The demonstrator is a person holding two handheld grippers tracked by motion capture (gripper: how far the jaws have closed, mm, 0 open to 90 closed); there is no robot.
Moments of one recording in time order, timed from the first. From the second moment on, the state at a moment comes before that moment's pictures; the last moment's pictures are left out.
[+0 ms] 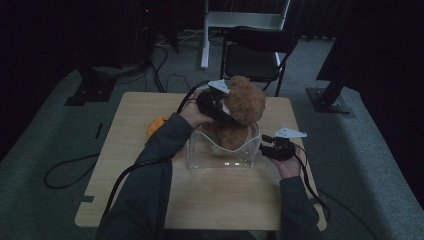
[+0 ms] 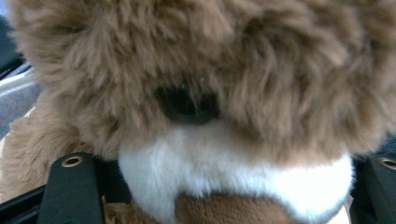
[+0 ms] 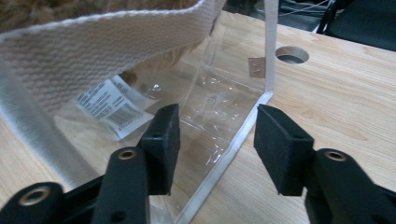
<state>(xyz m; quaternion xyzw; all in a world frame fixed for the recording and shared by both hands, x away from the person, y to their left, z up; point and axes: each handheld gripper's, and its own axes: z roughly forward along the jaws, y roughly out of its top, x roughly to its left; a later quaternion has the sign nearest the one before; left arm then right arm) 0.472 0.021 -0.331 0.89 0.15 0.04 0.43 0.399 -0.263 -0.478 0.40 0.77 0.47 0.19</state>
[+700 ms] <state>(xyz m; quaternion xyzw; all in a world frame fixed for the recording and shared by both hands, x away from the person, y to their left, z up) 0.469 0.020 -0.329 0.90 0.14 0.06 0.40 0.399 -0.261 -0.479 0.40 0.77 0.46 0.18</state>
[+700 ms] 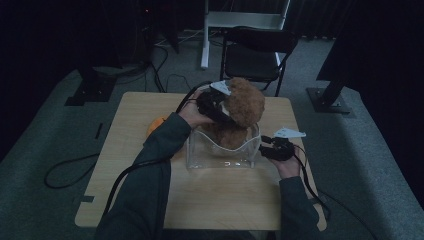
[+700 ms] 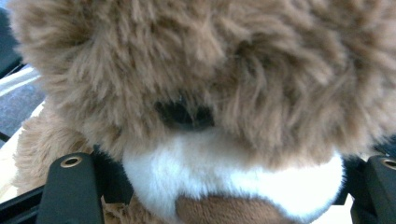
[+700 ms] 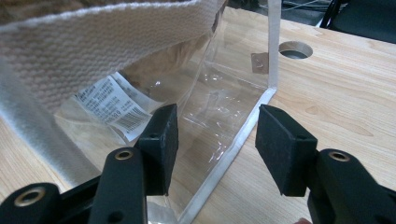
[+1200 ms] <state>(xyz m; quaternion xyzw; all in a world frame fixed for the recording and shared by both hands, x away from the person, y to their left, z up) 0.458 0.025 -0.320 0.92 0.11 0.07 0.38 0.399 -0.258 -0.480 0.40 0.77 0.46 0.18</state>
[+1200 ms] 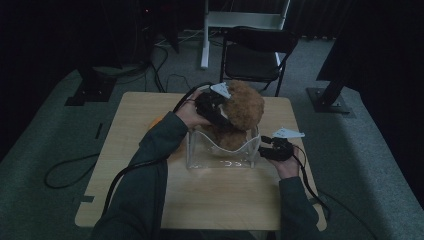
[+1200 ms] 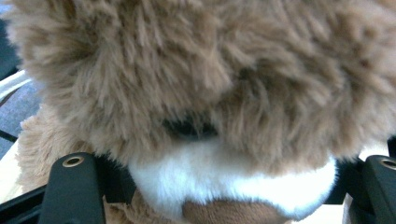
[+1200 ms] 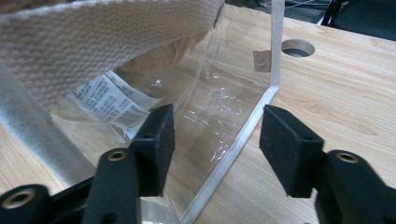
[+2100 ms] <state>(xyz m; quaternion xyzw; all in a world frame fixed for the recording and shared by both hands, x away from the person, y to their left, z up) 0.450 0.028 -0.327 0.90 0.09 0.14 0.39 0.400 -0.259 -0.479 0.42 0.76 0.46 0.19</state>
